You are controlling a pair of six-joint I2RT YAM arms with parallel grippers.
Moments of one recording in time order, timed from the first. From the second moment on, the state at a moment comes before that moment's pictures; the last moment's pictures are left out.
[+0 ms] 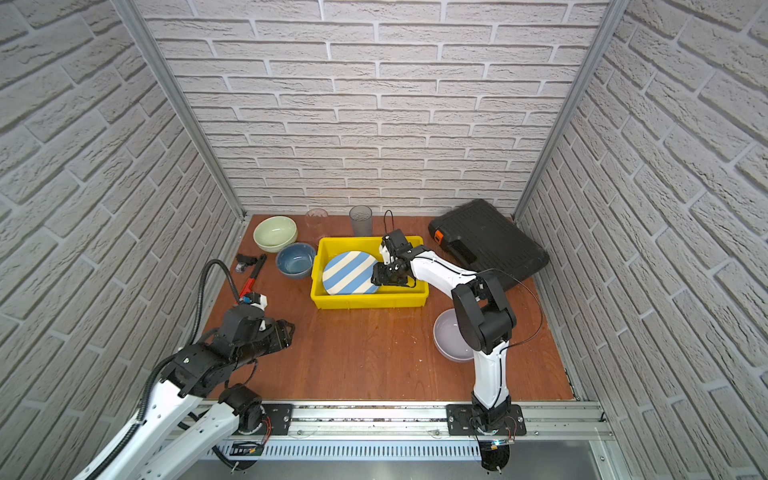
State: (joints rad) left arm -0.52 0.59 0.67 -0.96 -0.13 -0.69; right arm 0.47 1.95 1.46 -0.59 -0.25 0.43
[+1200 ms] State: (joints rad) left arm -0.36 0.77 0.88 -1.01 -0.12 -0.54; right arm 0.09 1.15 0.93 -1.03 0.07 0.33
